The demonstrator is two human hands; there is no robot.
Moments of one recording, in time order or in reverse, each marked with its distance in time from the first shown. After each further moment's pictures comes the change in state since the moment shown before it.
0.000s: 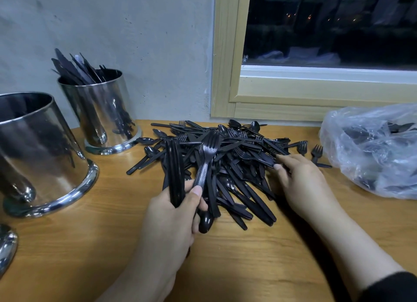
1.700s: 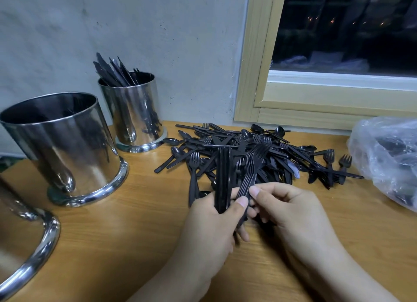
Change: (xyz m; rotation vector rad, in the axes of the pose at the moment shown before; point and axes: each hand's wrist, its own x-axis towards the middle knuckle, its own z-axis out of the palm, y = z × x) left_hand -0.006 0.011 0.003 0.069 -0.161 -0.034; right_hand -0.063 -0.091 -0.005 0.971 -0.268 0.136
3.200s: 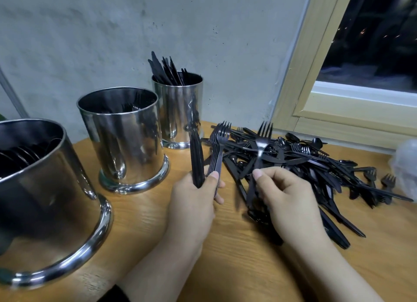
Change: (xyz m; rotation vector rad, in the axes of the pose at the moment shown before) left_hand 0.022 -0.012 -0.083 -0.124 0.423 0.027; right_hand 0.025 -0.012 0.079 -0.181 0.062 -0.172
